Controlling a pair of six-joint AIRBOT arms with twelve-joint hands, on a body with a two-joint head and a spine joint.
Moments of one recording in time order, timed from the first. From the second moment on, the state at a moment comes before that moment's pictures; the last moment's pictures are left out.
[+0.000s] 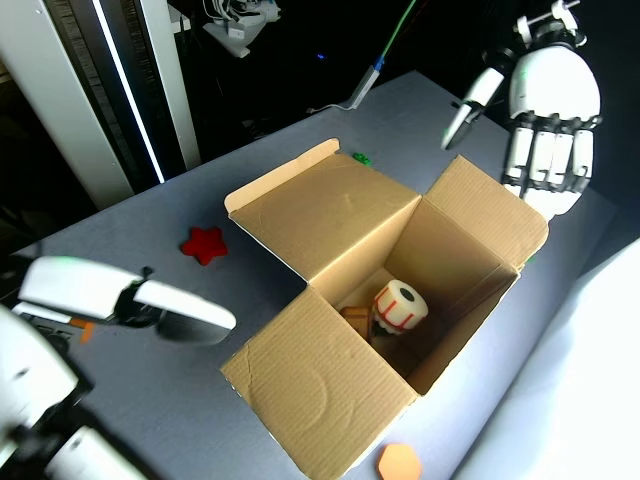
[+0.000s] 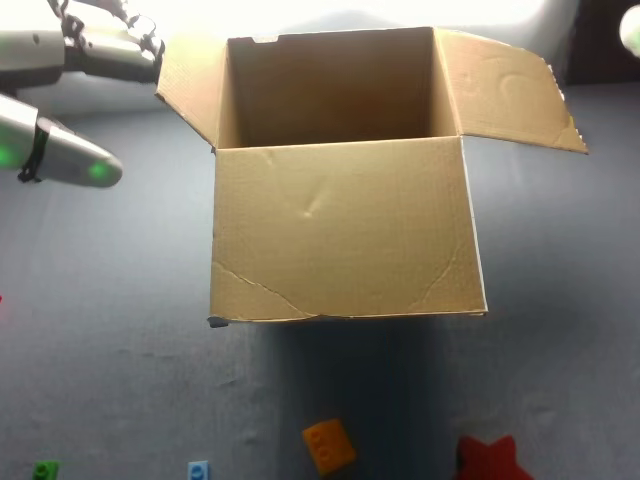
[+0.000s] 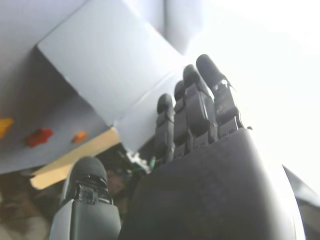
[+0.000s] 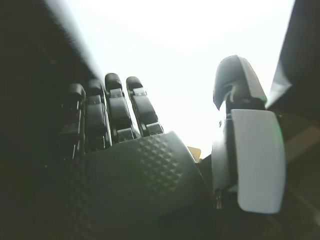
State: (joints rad) left arm 0.10 -0.92 1.57 1.62 -0.82 -0.33; right arm -0.28 -0.75 0.99 0.82 0.61 -1.28
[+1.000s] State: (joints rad) left arm 0.01 -1.07 1.62 1.79 -0.84 -0.35; right arm -0.49 -0.84 1.04 0.70 0.40 -1.45
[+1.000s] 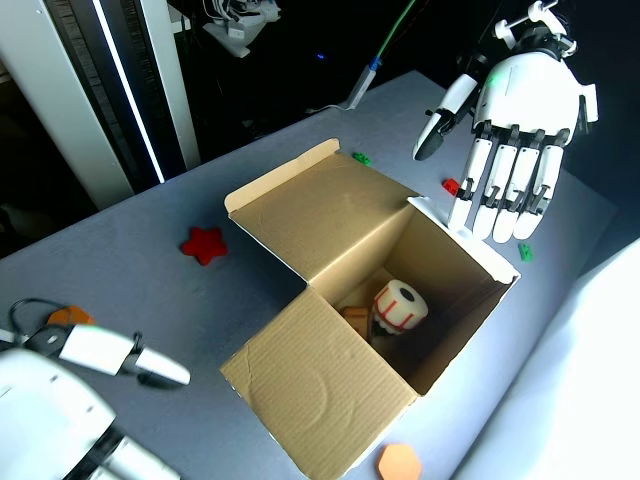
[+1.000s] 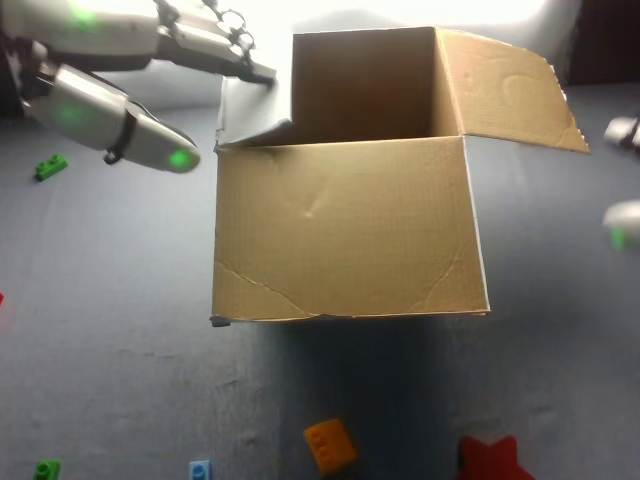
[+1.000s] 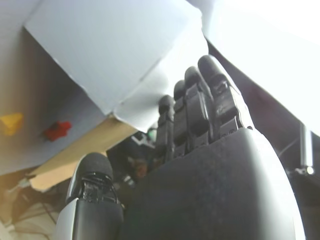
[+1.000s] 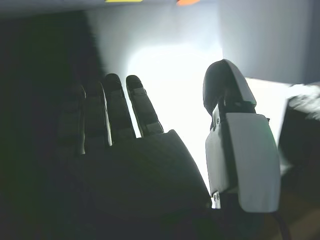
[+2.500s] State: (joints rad) left arm 0.00 -1.10 1.69 1.86 -0.90 -0.40; right arm -0.16 -0.93 0.98 0.50 0.34 -1.32
